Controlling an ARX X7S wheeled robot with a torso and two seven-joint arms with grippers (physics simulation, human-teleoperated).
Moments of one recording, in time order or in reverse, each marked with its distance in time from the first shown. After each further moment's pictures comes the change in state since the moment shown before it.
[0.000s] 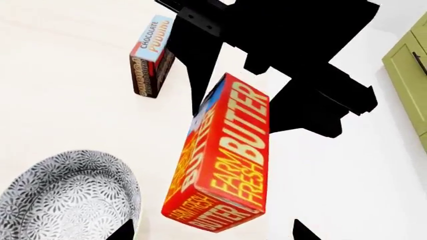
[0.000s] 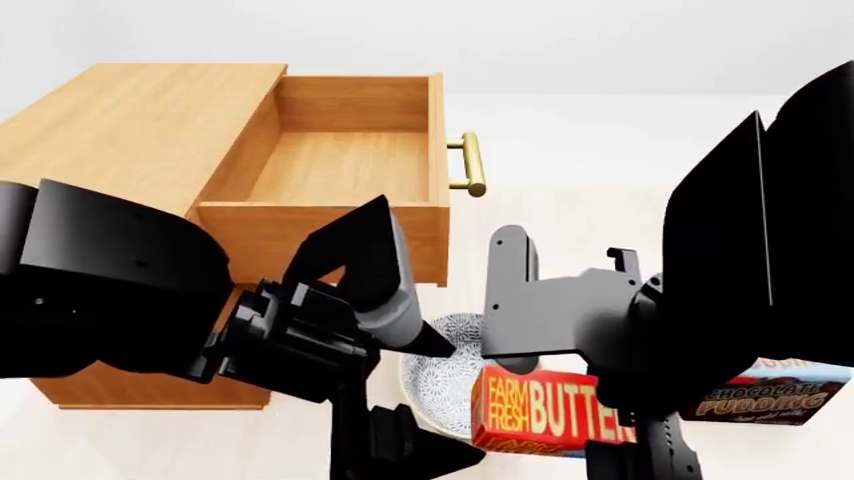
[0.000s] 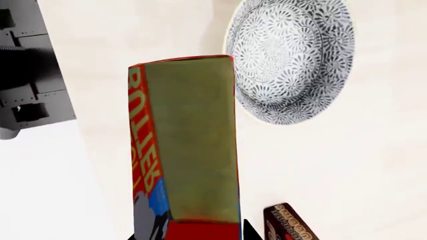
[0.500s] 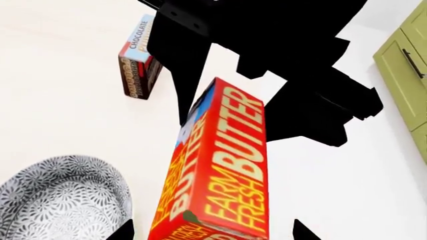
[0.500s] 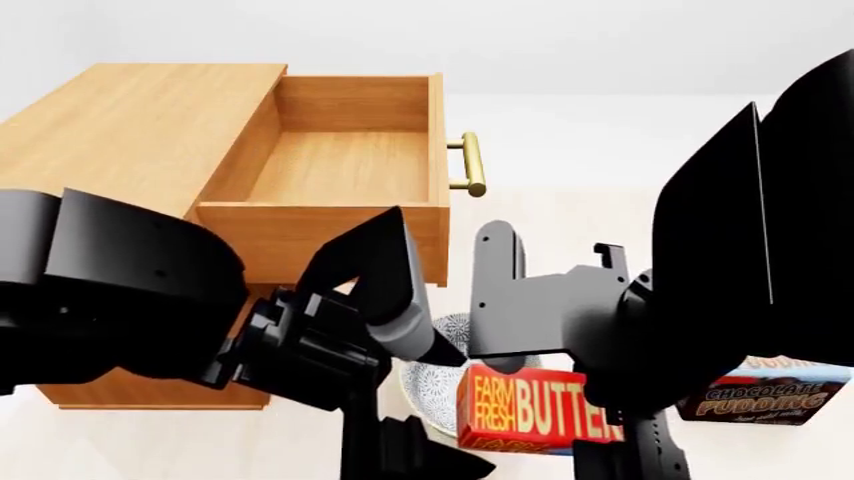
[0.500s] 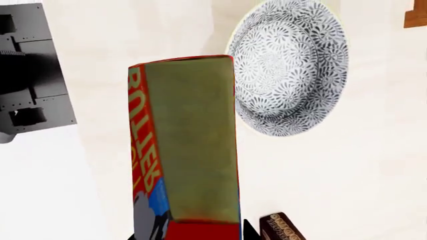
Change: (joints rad) left arm 0.024 0.023 0.003 0.003 0.023 0.017 0.013; right arm 0.000 -0.015 0.030 0.002 0.016 -0.007 0.011
